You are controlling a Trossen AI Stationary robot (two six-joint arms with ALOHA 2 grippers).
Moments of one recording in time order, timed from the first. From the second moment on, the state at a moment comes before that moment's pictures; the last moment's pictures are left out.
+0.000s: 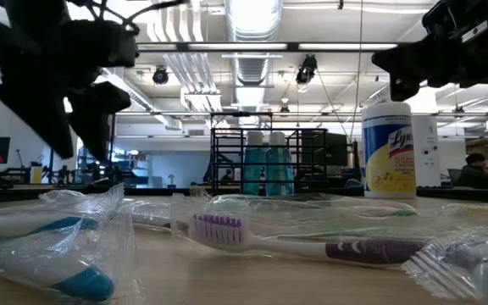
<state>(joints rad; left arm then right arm) -0.35 1.36 0.81 -0.61 -0.12 -0.26 0.05 0.73 0.06 0.72 0.00 0.04</state>
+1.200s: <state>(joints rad) -0.34 1.50 0.79 -0.58 -0.11 -0.17 0.05 1.09 0.23 0.71 0.00 -0.04</state>
